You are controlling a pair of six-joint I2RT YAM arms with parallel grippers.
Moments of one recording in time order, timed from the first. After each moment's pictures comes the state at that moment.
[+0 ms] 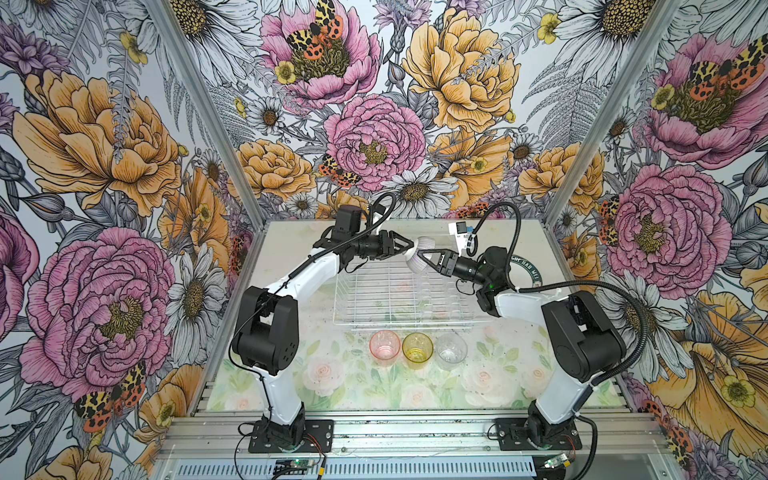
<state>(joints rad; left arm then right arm) -0.35 1.82 1.46 -0.17 0.88 -0.58 0.34 1.76 0.89 1.04 -0.87 0.99</state>
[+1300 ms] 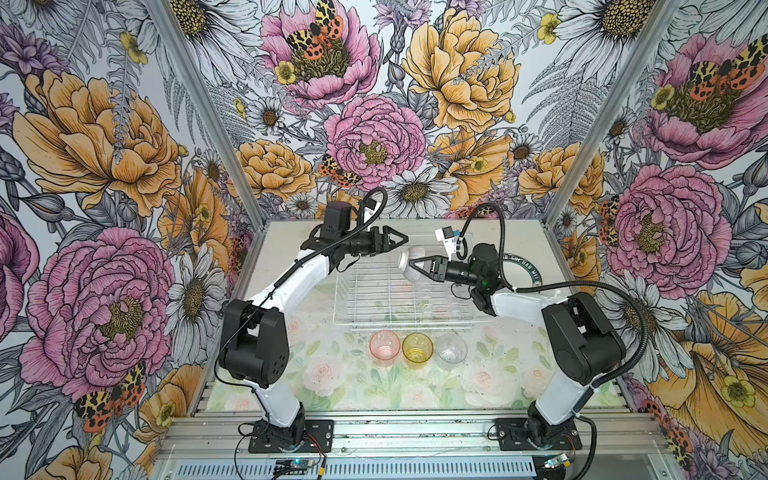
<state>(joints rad) -0.31 1.68 1.42 -0.23 0.80 -0.52 0.40 1.72 0.94 0.67 -0.90 0.79</state>
